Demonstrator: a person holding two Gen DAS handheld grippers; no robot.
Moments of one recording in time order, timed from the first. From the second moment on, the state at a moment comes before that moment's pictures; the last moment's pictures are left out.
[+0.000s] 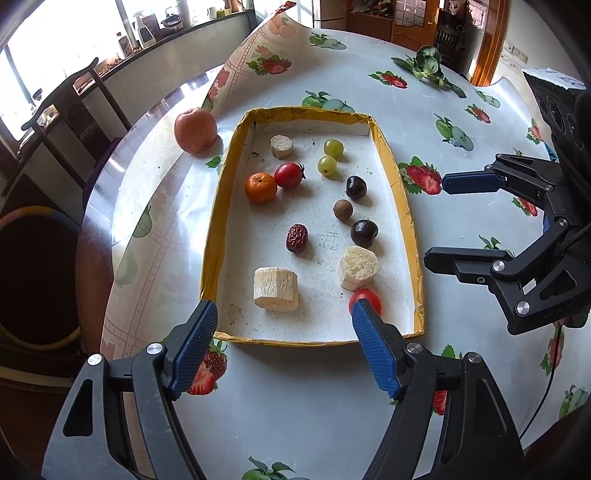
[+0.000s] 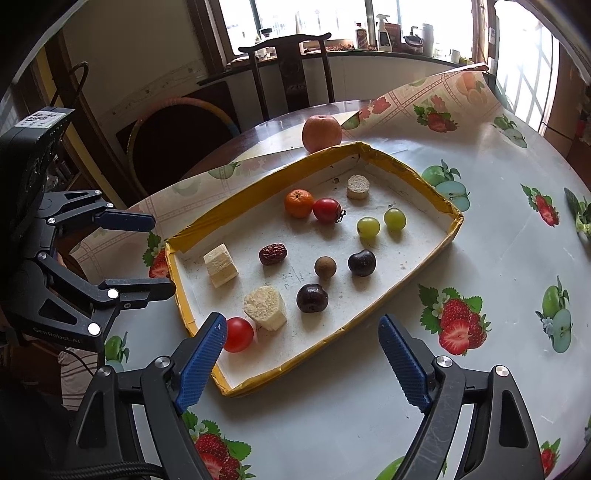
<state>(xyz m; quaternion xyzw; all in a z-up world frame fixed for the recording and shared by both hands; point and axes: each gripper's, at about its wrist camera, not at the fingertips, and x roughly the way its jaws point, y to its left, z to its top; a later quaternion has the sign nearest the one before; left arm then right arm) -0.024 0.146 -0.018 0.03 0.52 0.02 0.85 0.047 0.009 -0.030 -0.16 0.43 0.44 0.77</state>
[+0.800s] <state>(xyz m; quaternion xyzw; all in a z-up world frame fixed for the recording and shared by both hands) -0.012 0.141 -0.050 0.01 0.51 0.01 0.86 0.058 0.013 -0.044 -0.14 0.43 0.43 0.78</state>
